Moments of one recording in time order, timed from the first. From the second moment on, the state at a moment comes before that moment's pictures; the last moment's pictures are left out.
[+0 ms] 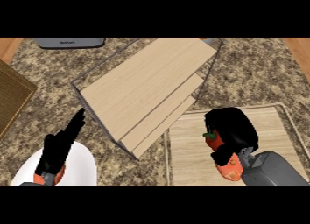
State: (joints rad) left arm 0.00 0.33 -0.22 -1.36 0.11 0.08 0.02; right arm -0.31 -0.41 0.55 -1.59 0.80 0.23 0.51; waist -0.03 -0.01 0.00
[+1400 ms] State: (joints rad) left arm -0.04 0.30 -0.18 -1.35 0.06 0.02 0.04; right arm -0.80 -0.48 0.09 -1.72 0.39 0.30 0.55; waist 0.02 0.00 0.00
